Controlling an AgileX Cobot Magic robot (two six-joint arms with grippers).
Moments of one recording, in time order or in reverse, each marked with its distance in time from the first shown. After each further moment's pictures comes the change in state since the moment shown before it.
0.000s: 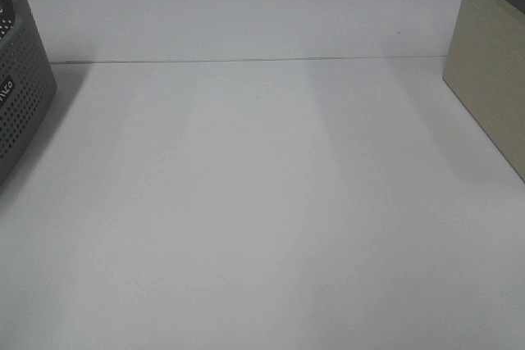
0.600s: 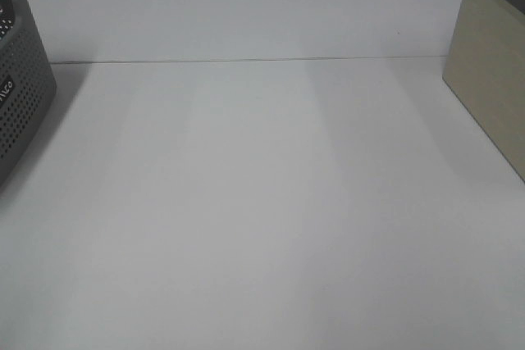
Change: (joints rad) left arm 0.000 0.000 0.000 0.000 0.000 0.000; right arm 0.000 0.000 0.000 0.000 0.000 0.000
